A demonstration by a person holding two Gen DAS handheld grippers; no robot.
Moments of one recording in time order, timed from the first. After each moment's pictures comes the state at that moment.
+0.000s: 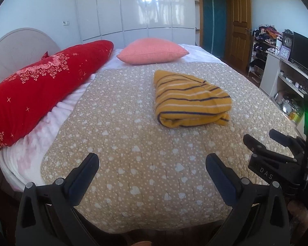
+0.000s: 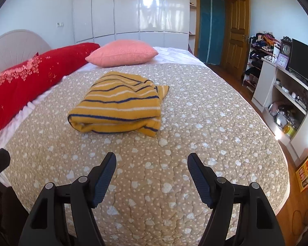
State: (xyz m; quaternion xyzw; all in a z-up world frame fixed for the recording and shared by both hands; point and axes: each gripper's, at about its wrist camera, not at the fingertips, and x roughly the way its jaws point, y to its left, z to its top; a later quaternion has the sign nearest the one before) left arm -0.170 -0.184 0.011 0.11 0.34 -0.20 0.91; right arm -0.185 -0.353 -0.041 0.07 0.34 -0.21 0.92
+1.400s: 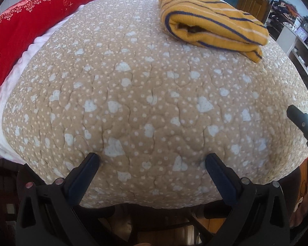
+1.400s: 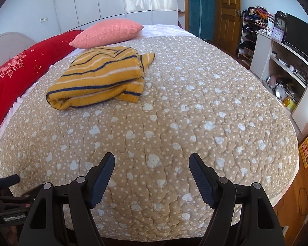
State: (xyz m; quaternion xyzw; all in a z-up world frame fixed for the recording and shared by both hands) left arm -0.126 -0.196 -0.115 0.11 0.53 -0.18 0.82; right arm -0.190 -0.370 -0.089 0.14 0.39 -0.22 0.88
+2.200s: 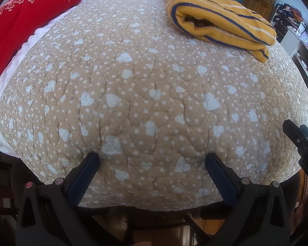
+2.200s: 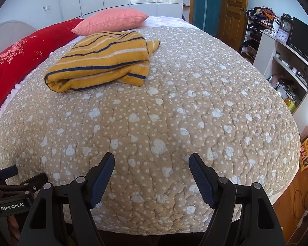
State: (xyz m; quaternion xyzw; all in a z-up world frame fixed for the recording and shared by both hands) left arm -0.117 -0.191 -0.135 0.09 0.55 -0.17 0.82; right arm -0.186 -0.364 -0.107 0.13 0.42 -0.22 0.87
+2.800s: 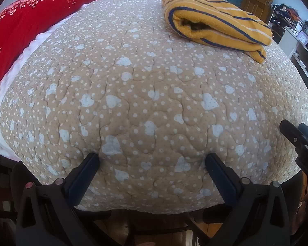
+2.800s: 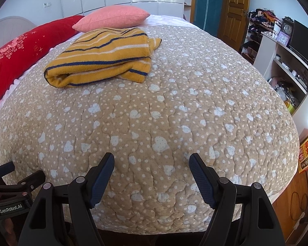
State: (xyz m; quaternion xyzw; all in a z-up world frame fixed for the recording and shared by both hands) left arm -0.133 -0.190 -0.135 0.09 0.52 -0.17 0.83; right arm -0.185 -0.361 -0.111 0.11 0.43 -0.22 0.87
